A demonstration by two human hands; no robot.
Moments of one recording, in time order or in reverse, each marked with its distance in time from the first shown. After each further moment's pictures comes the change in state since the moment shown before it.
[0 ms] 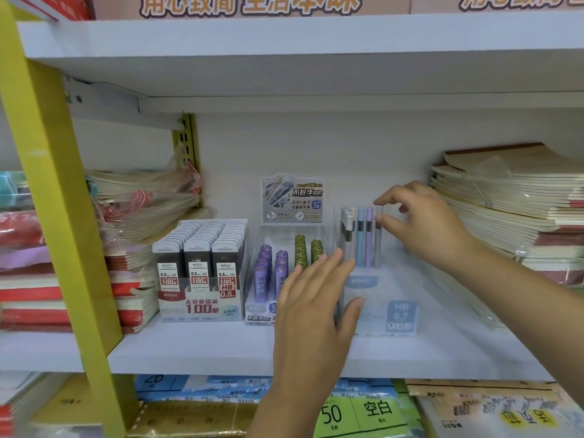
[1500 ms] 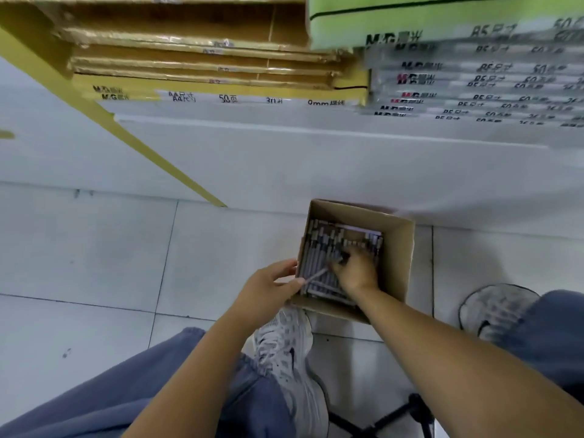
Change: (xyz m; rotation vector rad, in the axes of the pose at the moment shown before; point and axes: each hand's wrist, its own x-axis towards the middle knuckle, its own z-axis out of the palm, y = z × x) left_hand -0.413 -0.096 -0.001 -0.507 -0.968 -1.543; right_hand -0.538 -0.071 0.314 0.277 -1.113 1.016
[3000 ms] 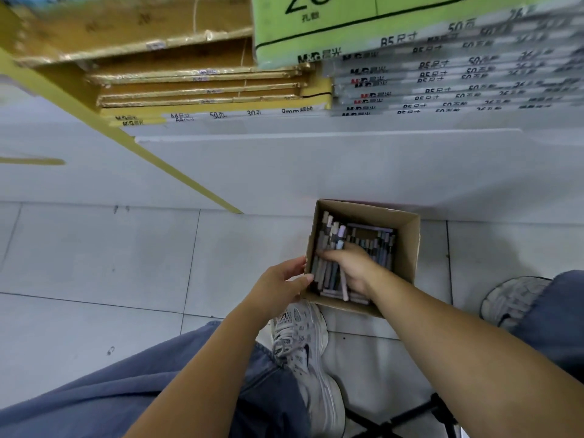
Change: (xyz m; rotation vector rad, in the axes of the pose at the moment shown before) left_hand 0.005 -0.004 0.004 -0.044 0.024 -0.035; right_hand -0.001 -0.024 0.000 0.889 -0.489 0.190
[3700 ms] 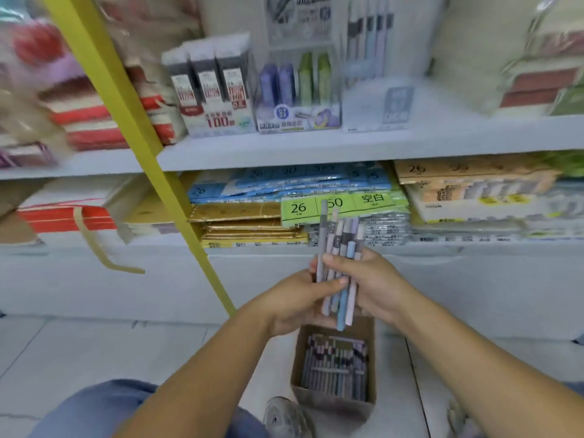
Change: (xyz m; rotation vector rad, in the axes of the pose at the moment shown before) left_hand -0.147 0.186 0.022 -0.137 -0.405 0.404; right_hand -0.281 -0.156 0.030 -0.014 -0.290 -0.721
